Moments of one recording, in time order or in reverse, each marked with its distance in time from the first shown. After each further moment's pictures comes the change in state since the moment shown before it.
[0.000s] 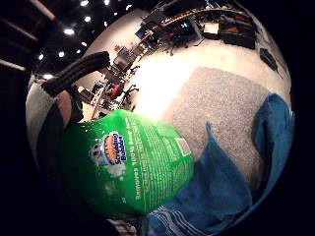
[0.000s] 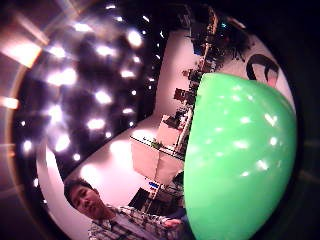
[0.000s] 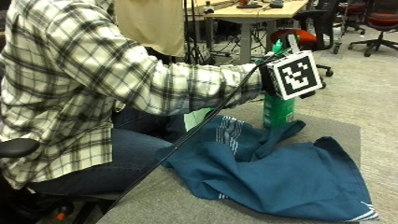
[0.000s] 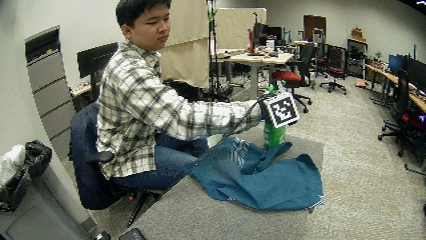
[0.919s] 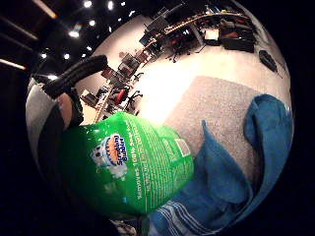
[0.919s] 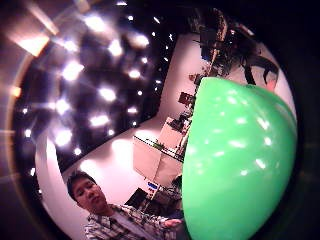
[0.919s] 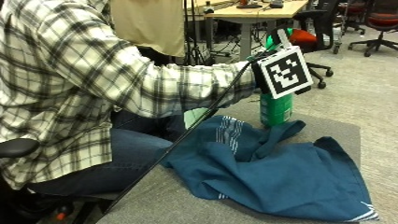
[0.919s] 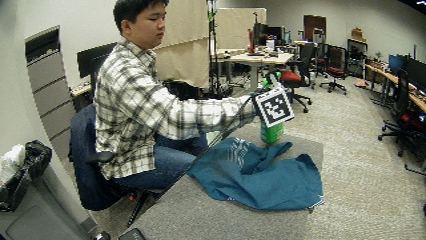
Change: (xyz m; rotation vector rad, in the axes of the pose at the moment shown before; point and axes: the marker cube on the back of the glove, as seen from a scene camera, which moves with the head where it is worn) arm -0.019 0.013 -0.022 0.074 -0.030 -0.050
